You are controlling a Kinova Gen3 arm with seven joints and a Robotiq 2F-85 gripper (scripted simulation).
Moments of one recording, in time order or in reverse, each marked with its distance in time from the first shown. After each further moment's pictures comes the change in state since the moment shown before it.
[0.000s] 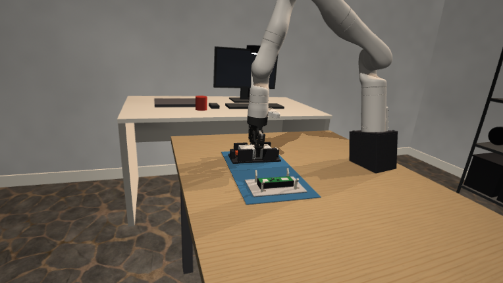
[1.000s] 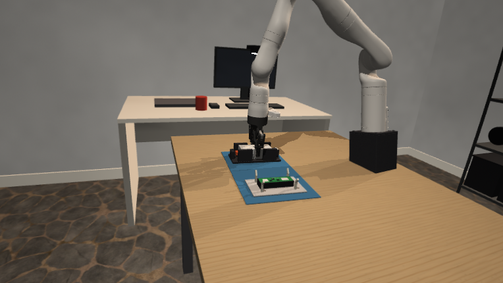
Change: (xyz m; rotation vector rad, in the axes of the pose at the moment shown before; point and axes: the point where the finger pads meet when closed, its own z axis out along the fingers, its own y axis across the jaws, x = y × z) arm 0.001 0.000 -0.001 0.000 0.003 0.000
